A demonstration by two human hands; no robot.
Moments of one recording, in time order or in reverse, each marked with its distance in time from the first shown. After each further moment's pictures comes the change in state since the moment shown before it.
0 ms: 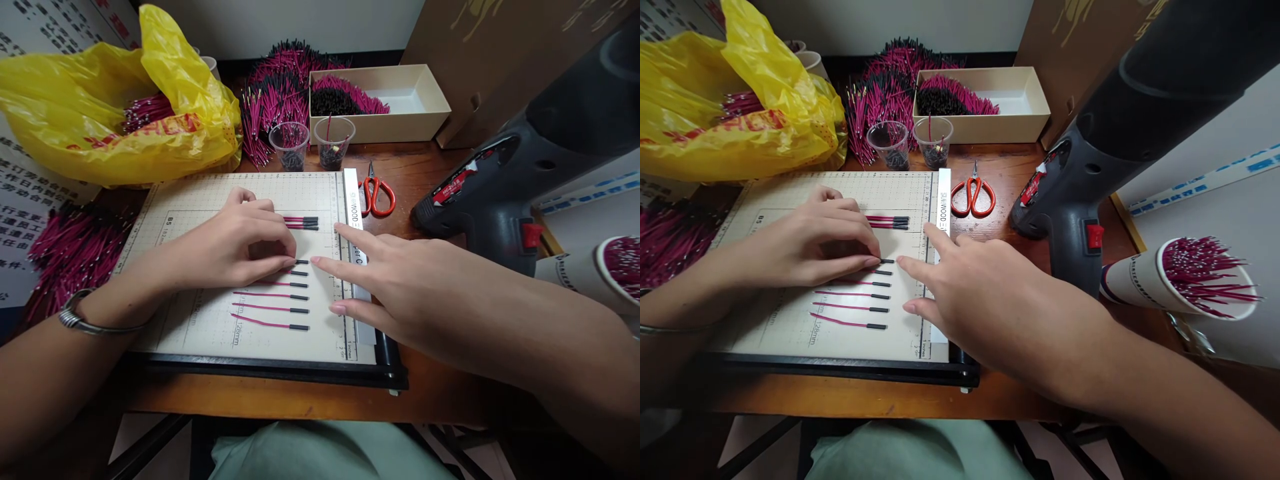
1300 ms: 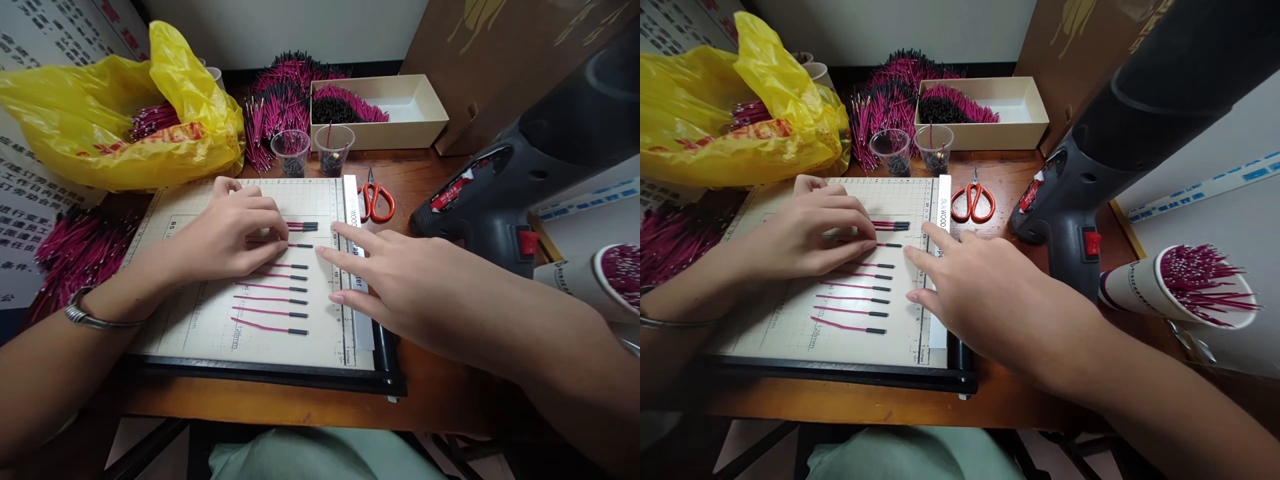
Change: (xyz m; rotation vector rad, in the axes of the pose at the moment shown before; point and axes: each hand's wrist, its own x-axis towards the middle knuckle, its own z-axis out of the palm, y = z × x) left_hand 0.004 -0.003 -0.002 0.217 0.106 -0.116; right_hand 0.006 0.002 0.001 0.033 -0.006 0.087
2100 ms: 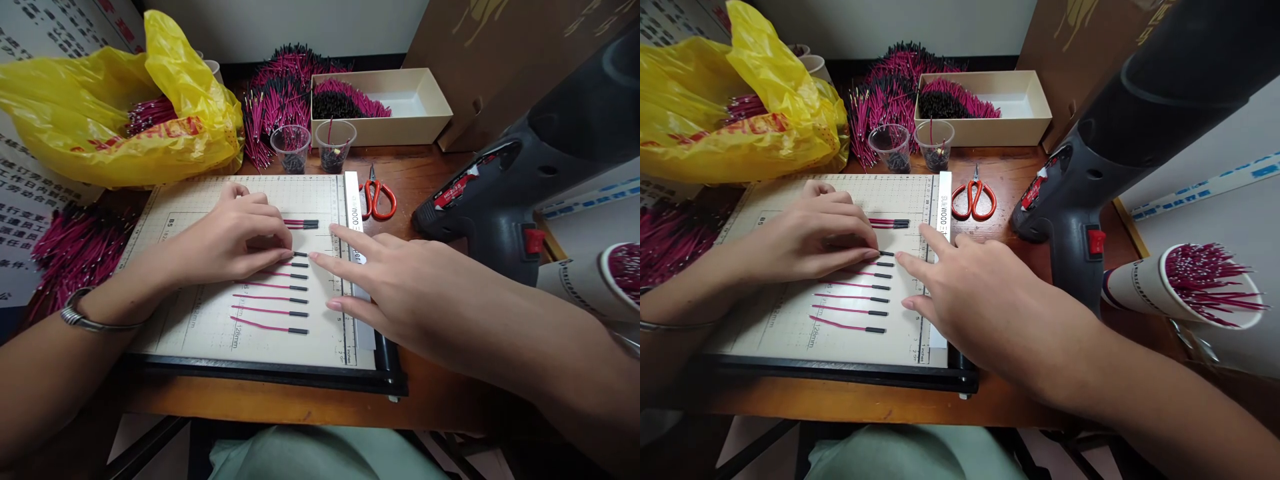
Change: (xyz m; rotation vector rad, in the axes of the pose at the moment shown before) left_hand -0.002 -0.001 -0.002 -0.107 -0.114 0.035; right_hand -0.002 -0.006 -0.003 0.027 0.003 -0.021
